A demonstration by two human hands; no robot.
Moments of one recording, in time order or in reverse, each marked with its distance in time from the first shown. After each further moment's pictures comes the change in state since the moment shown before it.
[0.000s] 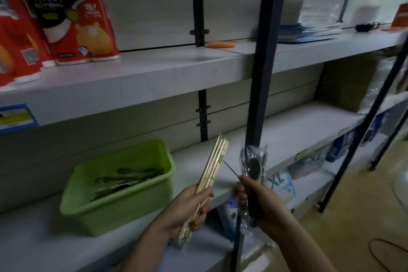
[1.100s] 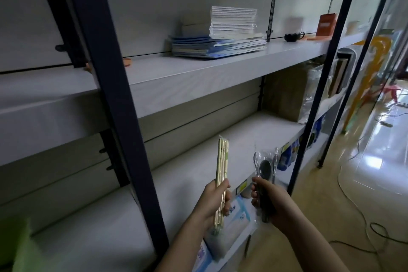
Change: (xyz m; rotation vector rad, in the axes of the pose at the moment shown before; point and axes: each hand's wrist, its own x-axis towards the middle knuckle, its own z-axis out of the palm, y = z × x) left_hand 0.296 0.024 0.199 0.086 -0.029 0.002; right_hand 0.094 -0.180 -0.219 -0.058 0.363 -0.143
